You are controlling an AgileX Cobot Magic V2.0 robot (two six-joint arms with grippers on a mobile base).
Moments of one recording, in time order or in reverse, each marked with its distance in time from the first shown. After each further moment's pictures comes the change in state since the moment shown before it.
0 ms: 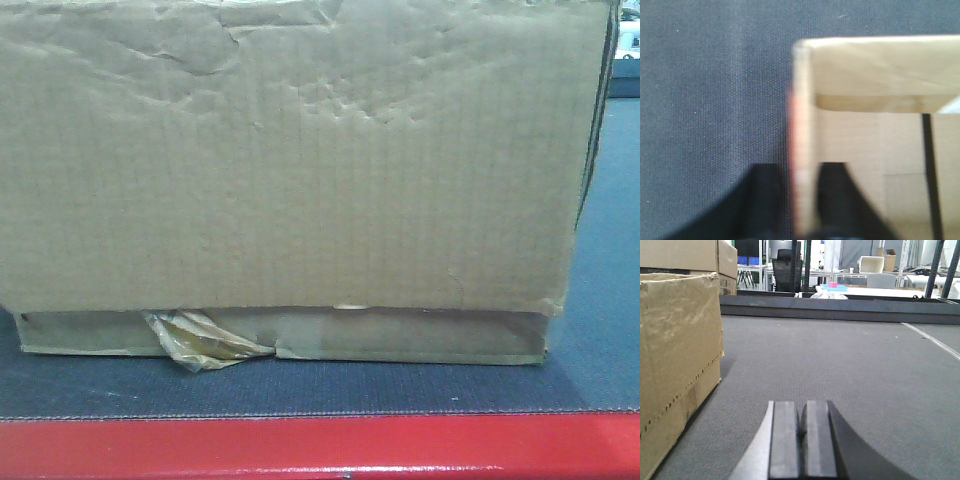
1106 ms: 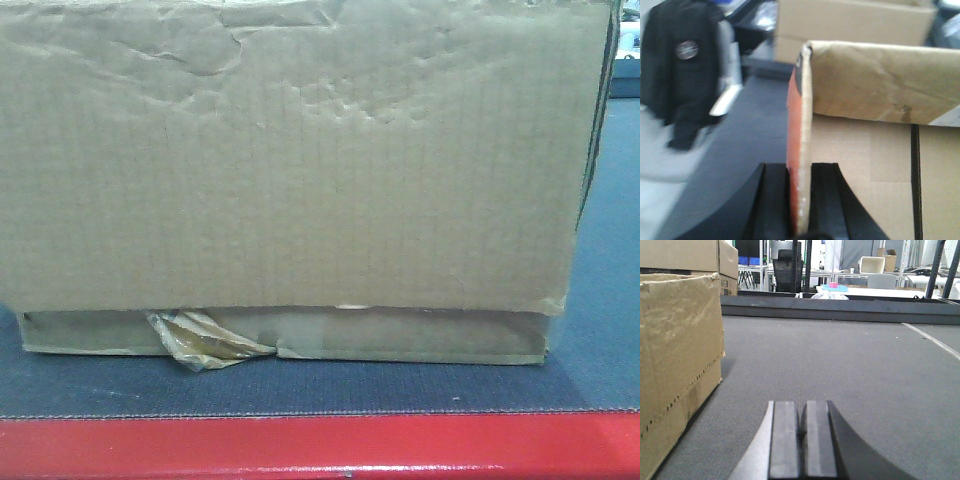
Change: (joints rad) left arm -0.445 -0.058 -0.926 0.426 0.219 -0.697; right arm 0.000 0.000 0.000 0.000 0.000 0.000
